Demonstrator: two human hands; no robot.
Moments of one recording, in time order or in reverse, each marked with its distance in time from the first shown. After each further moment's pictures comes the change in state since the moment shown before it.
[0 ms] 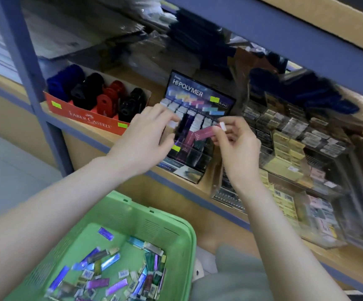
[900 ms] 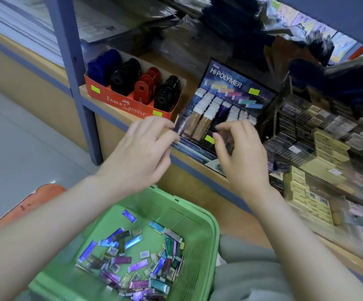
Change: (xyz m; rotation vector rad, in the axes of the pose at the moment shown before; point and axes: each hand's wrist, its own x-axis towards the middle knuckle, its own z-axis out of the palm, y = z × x) left_hand -0.057 -0.048 -0.013 0.268 0.050 0.147; right_hand -0.012 -0.001 0.040 -0.479 -0.086 -0.473
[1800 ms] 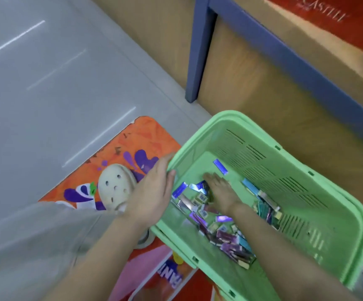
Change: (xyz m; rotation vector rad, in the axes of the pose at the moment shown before) left_hand -0.245 -0.084 0.042 -0.382 -0.266 -0.930; right_hand -0.214 -0.094 0.306 0.149 -1.402 -0.061
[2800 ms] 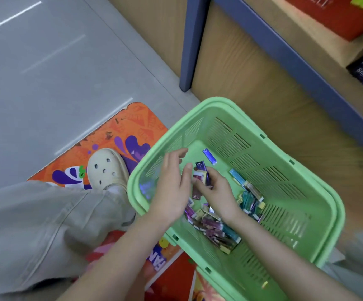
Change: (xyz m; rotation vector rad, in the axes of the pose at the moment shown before) left_hand -0.013 0.038 0.056 -0.341 0.130 -0.162; right_hand -0.079 -0.061 -0.034 1.029 0.360 -0.021
